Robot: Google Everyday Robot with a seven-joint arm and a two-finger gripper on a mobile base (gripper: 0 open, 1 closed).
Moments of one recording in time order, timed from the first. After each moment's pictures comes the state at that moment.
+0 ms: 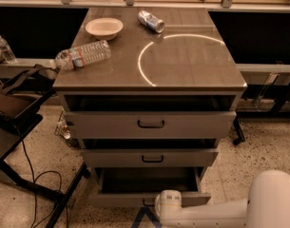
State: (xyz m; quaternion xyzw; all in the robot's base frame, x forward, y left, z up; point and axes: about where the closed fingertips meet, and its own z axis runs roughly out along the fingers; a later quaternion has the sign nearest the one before) arm 0.484 -0.086 0.181 -0.70 0.69 -0.10 0.16
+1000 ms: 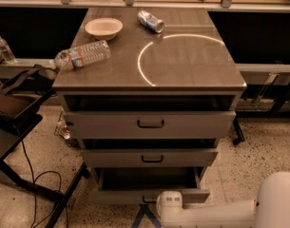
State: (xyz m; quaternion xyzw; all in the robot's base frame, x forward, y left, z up) arm 0.481 -0.095 0.205 -0.70 0.69 -0.12 0.15
